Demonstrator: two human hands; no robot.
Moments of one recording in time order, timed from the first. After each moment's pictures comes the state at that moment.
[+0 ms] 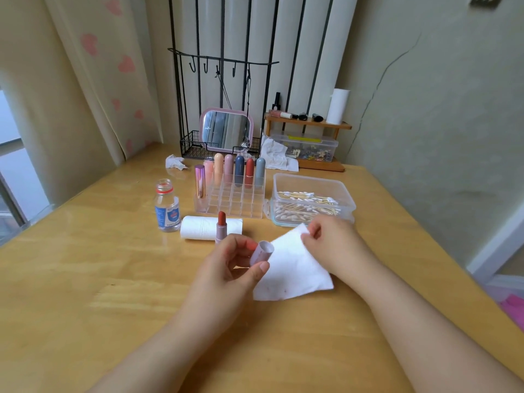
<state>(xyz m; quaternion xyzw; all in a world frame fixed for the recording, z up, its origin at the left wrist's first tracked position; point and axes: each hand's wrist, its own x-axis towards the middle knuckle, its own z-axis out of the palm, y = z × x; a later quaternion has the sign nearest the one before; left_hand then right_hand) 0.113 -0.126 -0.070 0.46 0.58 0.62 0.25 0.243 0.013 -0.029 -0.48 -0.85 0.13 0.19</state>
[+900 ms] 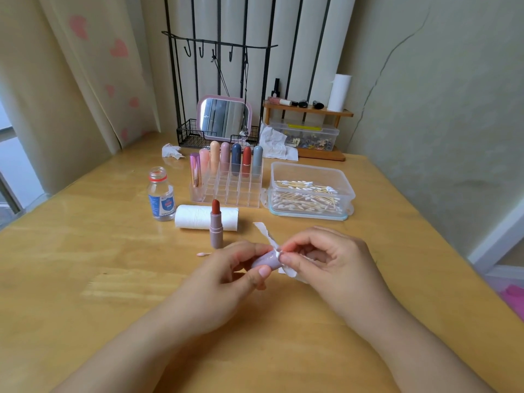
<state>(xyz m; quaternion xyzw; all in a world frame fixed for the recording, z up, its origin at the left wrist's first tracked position) 0.109 -0.133 -0.068 0.60 0.55 0.50 0.31 0.268 -0.046 -0.039 -0.24 -0.83 0.33 0.38</state>
